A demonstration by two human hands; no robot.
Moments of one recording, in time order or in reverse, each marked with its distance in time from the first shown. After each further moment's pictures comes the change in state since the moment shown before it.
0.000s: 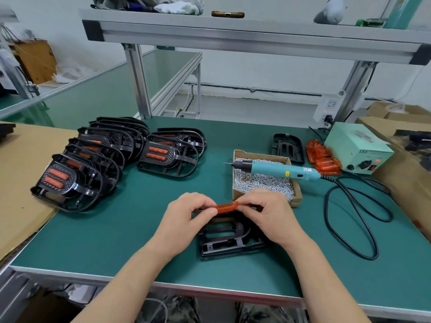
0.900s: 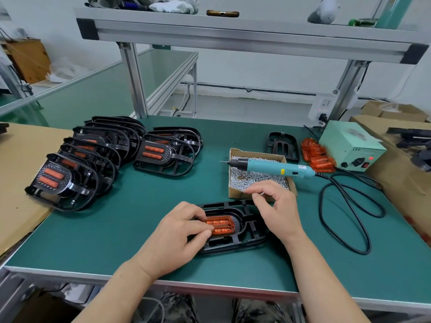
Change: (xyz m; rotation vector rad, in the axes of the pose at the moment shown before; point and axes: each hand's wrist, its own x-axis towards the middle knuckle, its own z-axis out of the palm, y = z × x) left_hand -0.029 -0.011 -0.002 0.265 -0.124 0.295; right_hand -0.009 0.008 -0.003 0.156 0.290 0.111
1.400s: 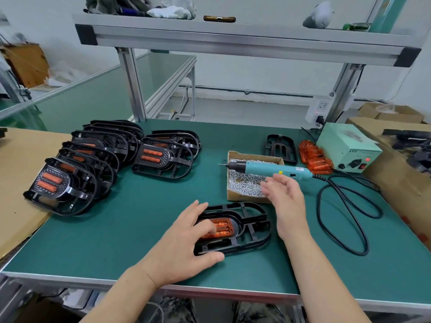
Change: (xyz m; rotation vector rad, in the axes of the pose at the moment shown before) left_hand -0.004 0.004 0.013 -0.034 -0.171 -0.138; right_hand 0.012 0.009 -0.002 0.523 0.299 0.546
